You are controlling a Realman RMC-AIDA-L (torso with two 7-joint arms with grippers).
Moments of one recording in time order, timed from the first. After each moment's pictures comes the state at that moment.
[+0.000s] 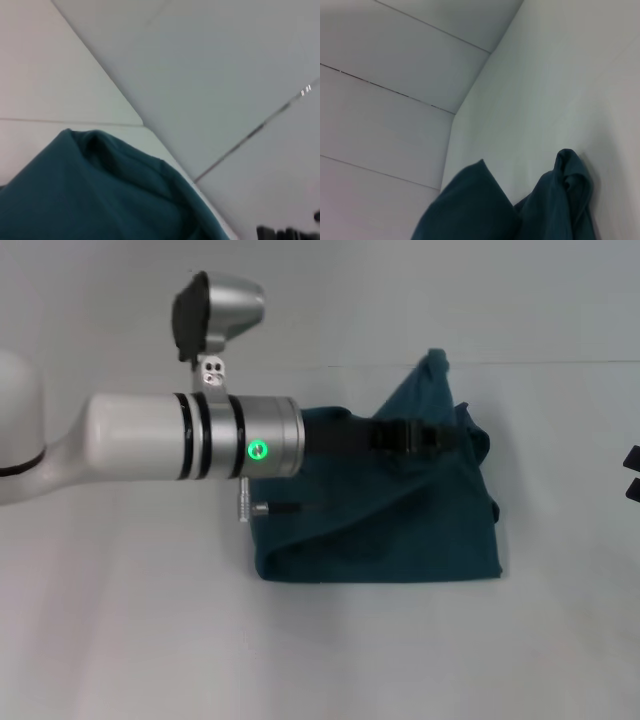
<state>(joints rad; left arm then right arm) -0.83 -2.17 1.12 0.59 1.74 1.13 -2.15 0.38 1.90 -0.50 -0.46 -1.83 -1.48 2.22</state>
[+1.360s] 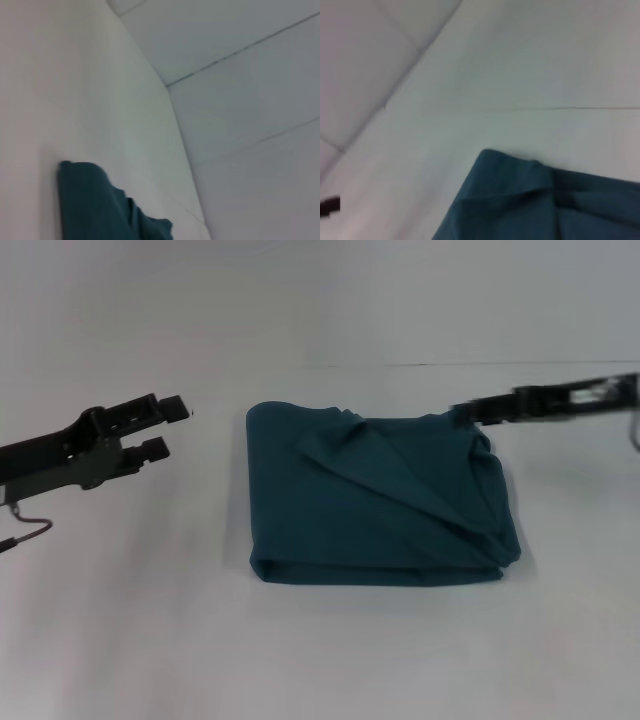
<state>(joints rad) -0.49 -2.06 0.56 0.75 1.91 1.48 -2.40 0.82 1.92 -0.72 -0.59 -2.22 -1.32 2.22</state>
